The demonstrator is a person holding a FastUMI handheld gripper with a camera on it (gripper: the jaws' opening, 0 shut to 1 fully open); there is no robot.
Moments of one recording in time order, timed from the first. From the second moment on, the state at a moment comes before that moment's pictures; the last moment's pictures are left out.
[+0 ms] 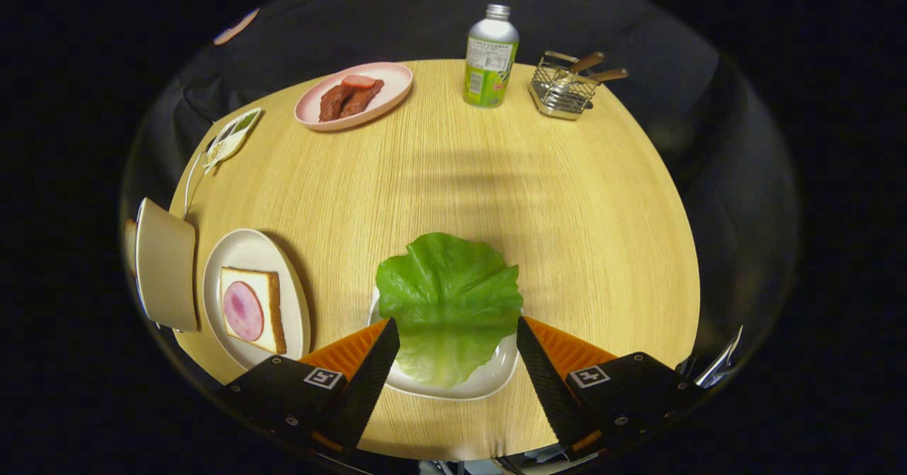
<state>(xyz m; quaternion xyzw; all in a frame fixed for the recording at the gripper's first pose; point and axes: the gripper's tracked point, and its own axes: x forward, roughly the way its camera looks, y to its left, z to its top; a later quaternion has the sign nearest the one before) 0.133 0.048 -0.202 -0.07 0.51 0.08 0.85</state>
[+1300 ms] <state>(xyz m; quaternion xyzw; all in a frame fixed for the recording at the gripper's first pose) 0.133 0.048 -0.237 -0.03 0.56 0.09 0.82</state>
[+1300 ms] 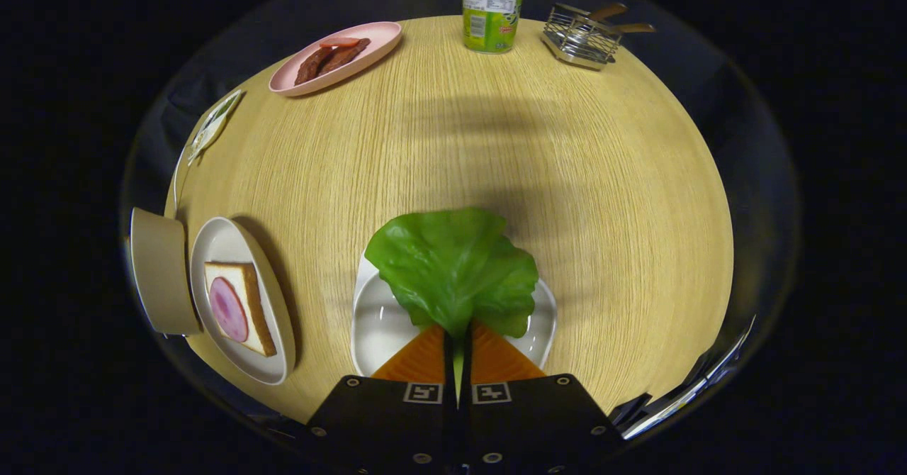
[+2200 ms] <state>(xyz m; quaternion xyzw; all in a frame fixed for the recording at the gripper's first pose) 0.085 0.133 -0.141 -0.06 0.52 0.19 0.83</state>
